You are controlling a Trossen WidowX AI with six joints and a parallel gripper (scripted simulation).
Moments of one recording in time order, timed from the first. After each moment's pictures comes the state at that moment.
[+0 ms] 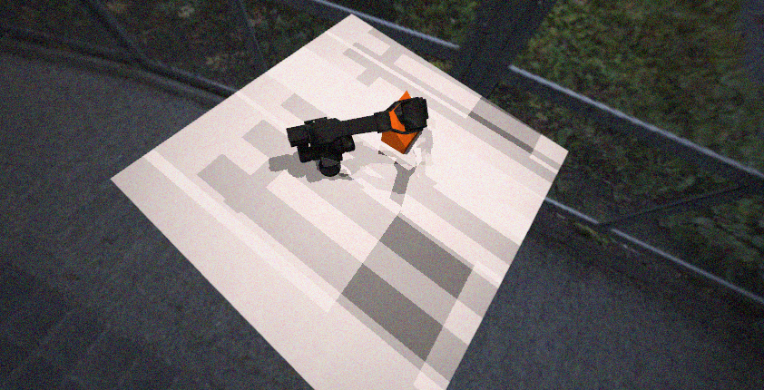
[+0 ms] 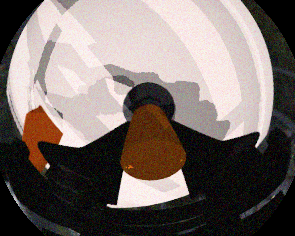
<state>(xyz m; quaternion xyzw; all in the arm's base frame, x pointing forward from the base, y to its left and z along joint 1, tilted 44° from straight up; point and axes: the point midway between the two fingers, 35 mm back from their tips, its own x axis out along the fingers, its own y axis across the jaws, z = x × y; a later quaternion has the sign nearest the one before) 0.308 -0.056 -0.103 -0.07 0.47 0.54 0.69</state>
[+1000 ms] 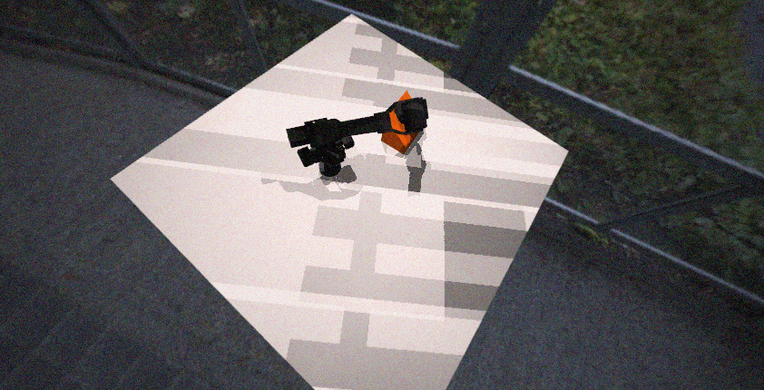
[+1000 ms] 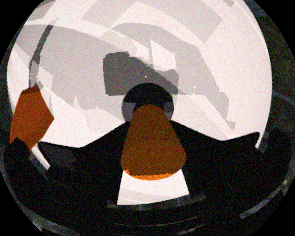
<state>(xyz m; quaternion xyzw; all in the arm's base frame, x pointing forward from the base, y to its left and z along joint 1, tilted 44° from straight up) 0.309 -0.055 -0.105 -0.14 0.42 0.58 0.68</state>
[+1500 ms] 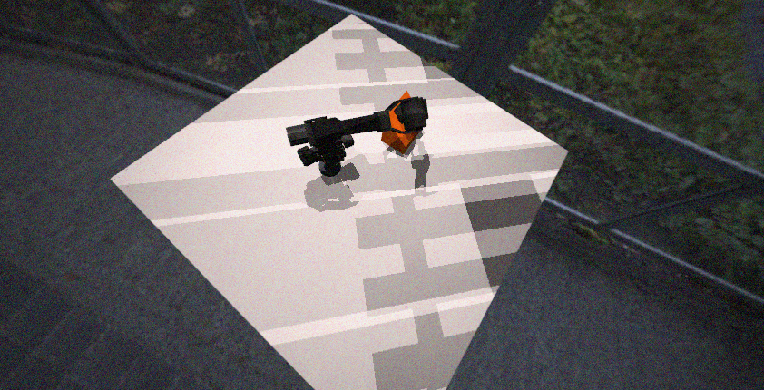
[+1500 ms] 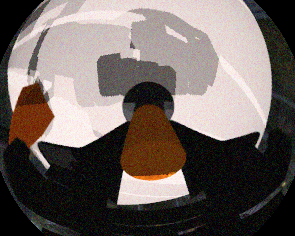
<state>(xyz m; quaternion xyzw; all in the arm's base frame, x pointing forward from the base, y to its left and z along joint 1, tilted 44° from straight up) 0.307 -0.057 -0.104 -0.14 0.41 0.59 0.68</state>
